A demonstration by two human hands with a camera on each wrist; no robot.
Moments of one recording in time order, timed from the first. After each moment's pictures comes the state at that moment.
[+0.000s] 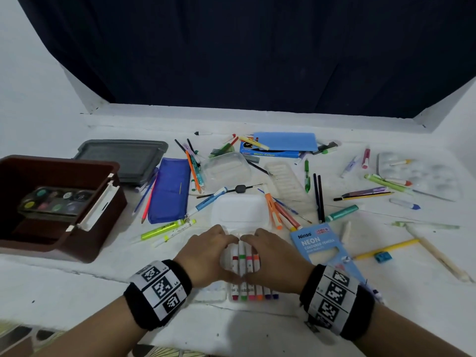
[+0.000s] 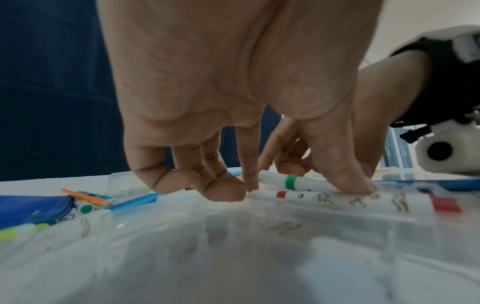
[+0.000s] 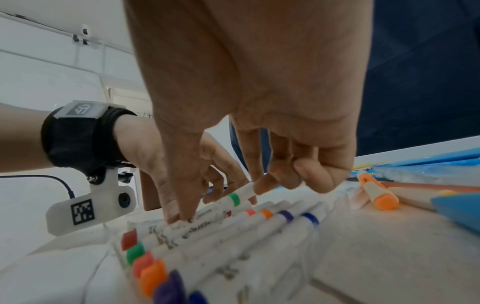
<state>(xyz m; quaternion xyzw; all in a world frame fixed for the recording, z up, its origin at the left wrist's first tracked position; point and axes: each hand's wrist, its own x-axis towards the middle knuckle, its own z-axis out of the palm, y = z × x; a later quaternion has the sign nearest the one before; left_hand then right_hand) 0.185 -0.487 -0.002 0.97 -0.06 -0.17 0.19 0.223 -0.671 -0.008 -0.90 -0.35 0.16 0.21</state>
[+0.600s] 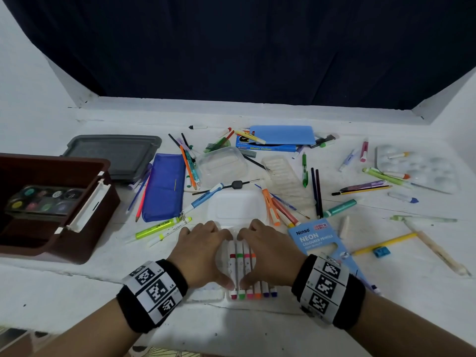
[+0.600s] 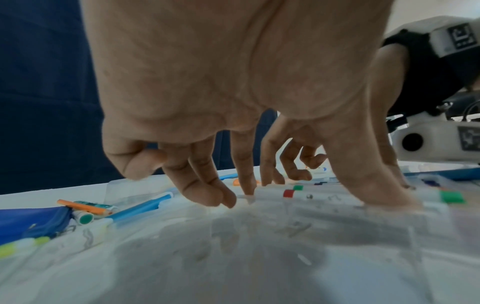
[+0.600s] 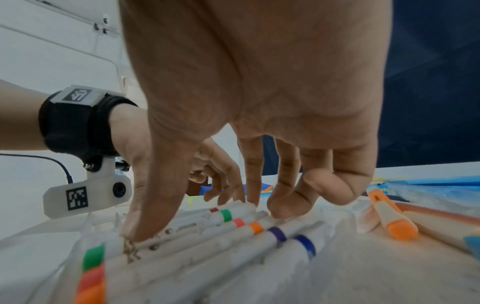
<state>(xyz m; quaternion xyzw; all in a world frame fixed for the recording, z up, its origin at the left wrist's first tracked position) 0.186 -0.487 0.001 0.98 -0.05 -0.18 0.07 0.229 -0.665 0.000 -0.92 -0.34 0.18 0.11</state>
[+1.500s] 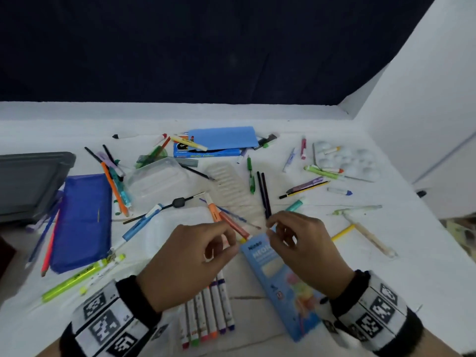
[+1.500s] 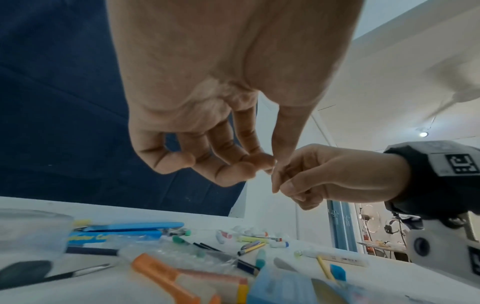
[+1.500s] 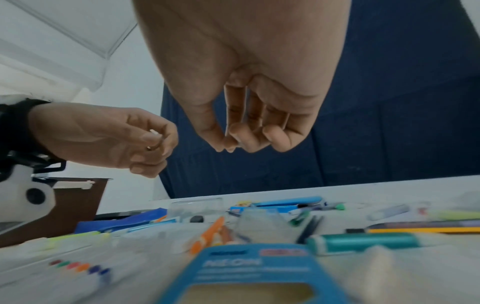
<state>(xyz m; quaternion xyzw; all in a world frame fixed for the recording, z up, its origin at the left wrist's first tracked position) 0.234 -0.539 0.039 0.90 -0.21 -0.04 0.39 0.249 -0.780 0.024 -0.92 -0.19 -0.09 0.34</state>
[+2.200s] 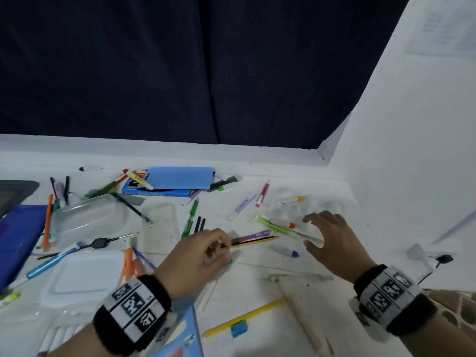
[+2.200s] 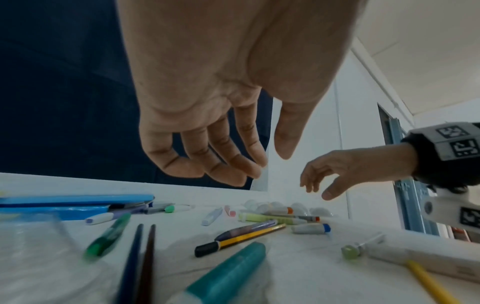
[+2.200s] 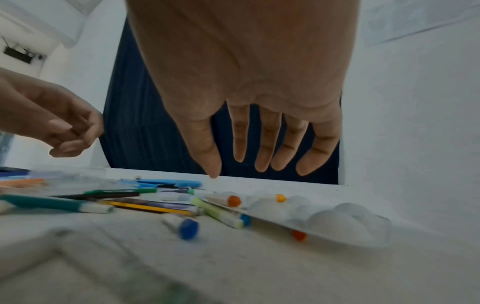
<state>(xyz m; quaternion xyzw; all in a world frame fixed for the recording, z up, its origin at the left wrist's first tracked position) 0.347 -0.734 0.013 0.92 -0.13 -0.01 0.36 0.419 -1.050 0.006 -0.97 -0.16 -0.05 0.16</state>
